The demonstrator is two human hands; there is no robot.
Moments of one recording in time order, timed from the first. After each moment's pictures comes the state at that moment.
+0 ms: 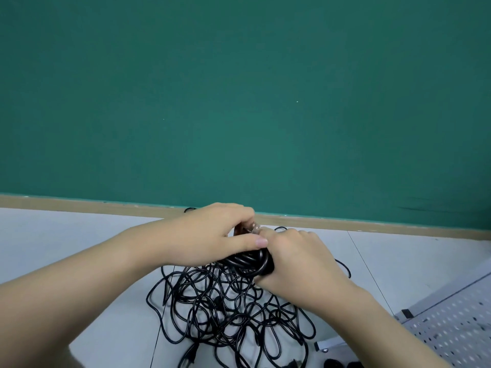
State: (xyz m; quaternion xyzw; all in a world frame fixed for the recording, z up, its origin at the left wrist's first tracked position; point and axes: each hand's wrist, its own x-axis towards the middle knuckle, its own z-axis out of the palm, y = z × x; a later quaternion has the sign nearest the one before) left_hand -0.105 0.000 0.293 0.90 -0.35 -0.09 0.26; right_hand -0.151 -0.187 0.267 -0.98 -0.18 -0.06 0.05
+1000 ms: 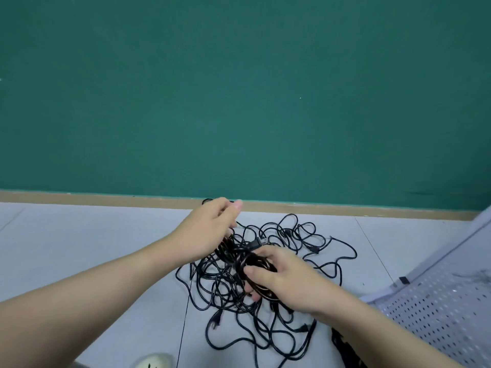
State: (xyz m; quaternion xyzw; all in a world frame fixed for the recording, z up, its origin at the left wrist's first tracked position) left_hand -0.161 0.032 0.268 0.88 -0.10 -0.08 0.46; right_hand -0.229 -0.160 0.249 -0.83 -0.06 0.19 0.52
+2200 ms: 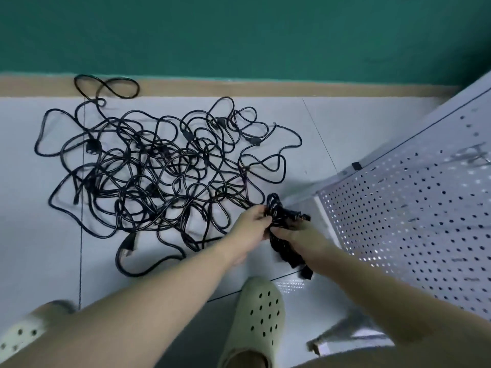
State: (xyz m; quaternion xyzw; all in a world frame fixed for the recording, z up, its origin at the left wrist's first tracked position) left_hand -0.190 -0.230 -0.046 0.61 0.03 -0.44 0.66; right_hand -0.253 -0.370 -0.009 -0.73 0.36 0.18 0.56
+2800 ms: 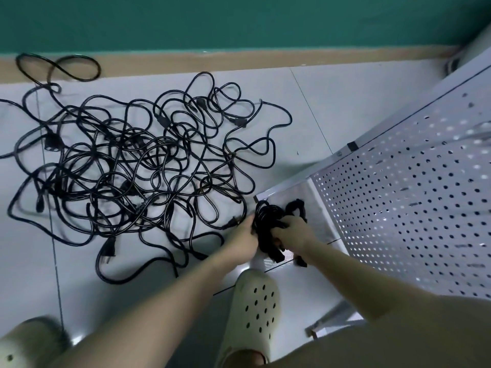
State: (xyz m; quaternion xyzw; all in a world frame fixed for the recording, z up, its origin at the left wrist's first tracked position) left_hand -0.213 -0.252 -0.176 0.70 -0.02 -0.50 0.52; right_hand -0.253 -0.392 -0.071 -0.82 0.39 0.24 0.35
